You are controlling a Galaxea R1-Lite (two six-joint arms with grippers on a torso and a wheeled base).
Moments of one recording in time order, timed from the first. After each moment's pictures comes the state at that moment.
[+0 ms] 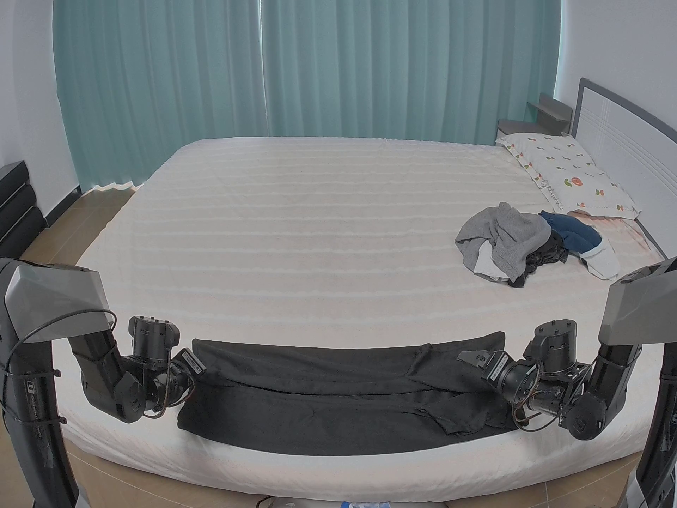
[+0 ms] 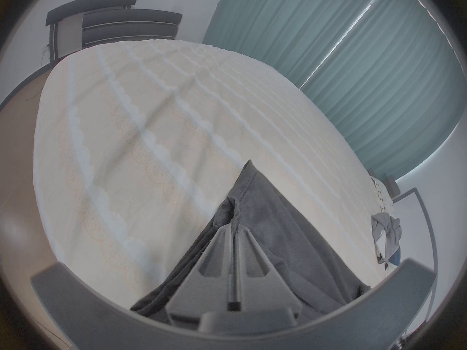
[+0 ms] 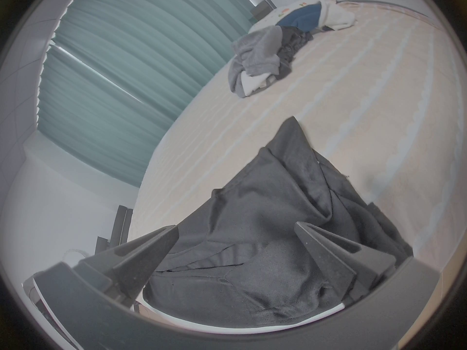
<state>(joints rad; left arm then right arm) -0.13 2.25 -0.51 -0.97 0.14 -0.86 0.34 2.19 -0.33 -1.30 0.00 0.91</state>
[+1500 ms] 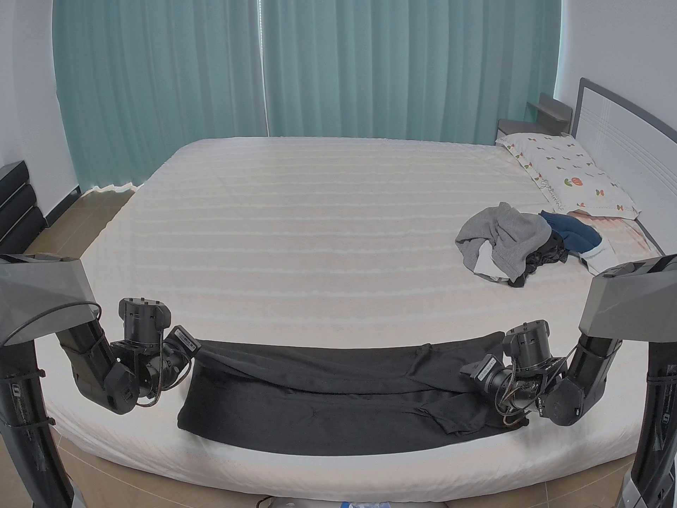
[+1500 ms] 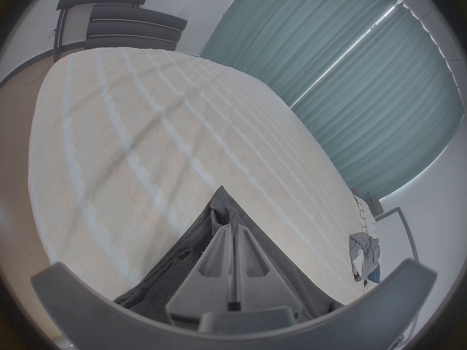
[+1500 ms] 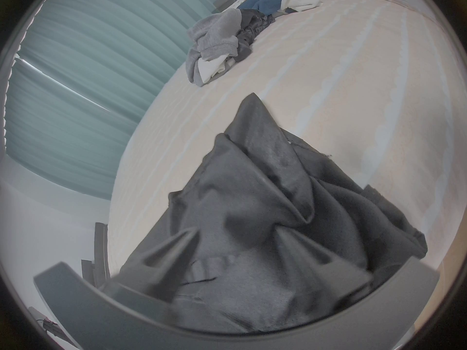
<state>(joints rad) -0.13 2.17 -0.53 -0.99 0.15 -0.93 0.36 2.26 -0.52 -1.01 -0.09 1.05</state>
